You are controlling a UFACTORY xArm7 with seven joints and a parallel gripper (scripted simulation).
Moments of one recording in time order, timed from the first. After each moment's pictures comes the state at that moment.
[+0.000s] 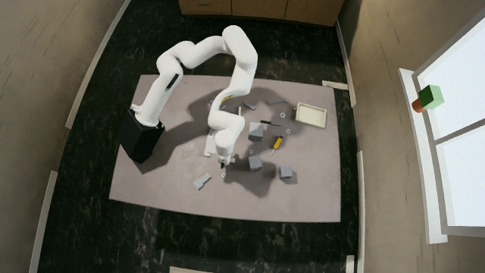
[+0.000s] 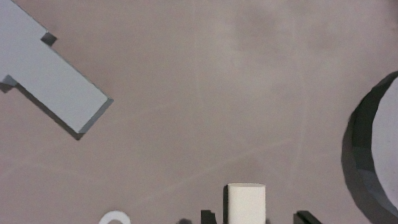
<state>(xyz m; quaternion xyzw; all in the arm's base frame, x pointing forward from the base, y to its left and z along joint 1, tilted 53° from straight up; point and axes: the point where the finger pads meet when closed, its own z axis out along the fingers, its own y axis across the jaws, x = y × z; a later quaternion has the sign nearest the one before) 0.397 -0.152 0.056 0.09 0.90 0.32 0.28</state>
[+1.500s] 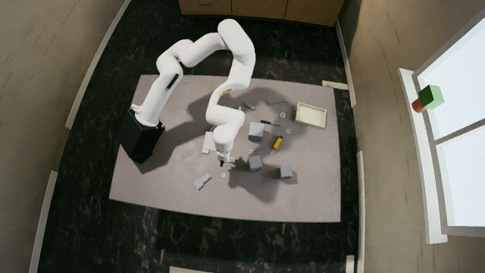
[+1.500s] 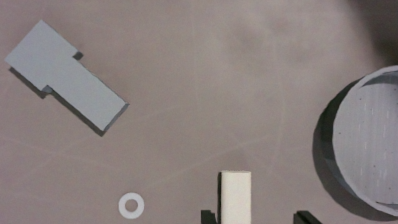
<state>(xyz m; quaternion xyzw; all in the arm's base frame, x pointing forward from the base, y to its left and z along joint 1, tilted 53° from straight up) 0.370 -0.175 0.084 0.09 0.90 0.32 0.28</state>
